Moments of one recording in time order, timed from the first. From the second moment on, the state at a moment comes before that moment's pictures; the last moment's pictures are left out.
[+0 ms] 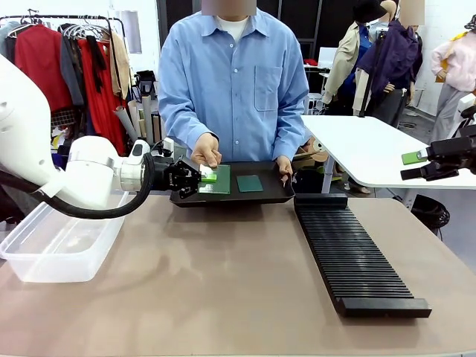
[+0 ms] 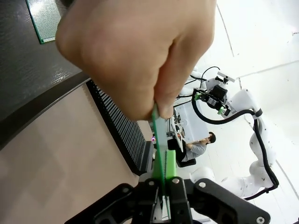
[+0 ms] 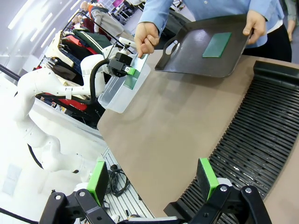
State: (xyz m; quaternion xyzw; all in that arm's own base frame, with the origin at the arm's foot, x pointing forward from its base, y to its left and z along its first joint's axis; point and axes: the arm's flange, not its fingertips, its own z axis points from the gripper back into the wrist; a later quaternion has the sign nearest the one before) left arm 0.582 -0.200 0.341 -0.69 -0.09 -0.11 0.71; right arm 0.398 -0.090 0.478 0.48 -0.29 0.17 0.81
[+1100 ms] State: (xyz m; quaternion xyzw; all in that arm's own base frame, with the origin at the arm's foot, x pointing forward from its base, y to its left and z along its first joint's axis) left arm 0.582 -0.200 0.341 -0.69 -0.09 -0.11 0.71; right arm 0.398 -0.090 0.478 0.48 -0.29 0.17 0.81
